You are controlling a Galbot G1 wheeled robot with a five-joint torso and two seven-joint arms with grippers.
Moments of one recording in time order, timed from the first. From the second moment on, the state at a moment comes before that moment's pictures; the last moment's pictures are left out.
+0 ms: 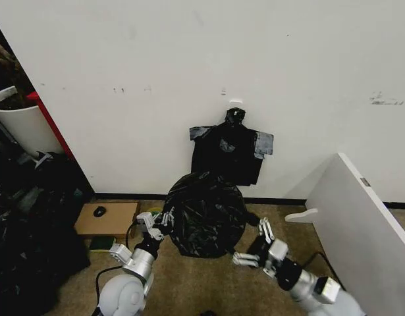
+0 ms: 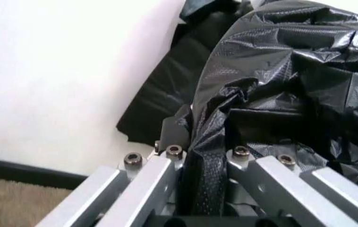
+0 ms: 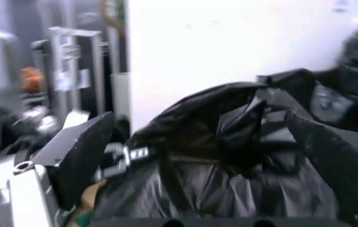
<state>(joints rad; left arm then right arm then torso) 1.42 -1.23 -0.30 -1.92 -0.75 -0.15 0.10 -1.58 0.91 0.18 2.23 0.37 0.27 -0.05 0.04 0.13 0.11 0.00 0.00</state>
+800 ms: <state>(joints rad) 1.39 -1.28 -0.26 -1.81 -0.47 -0.30 0.14 -1.24 1.07 -0.23 2.30 0.63 -0.31 0.70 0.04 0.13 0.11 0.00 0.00</state>
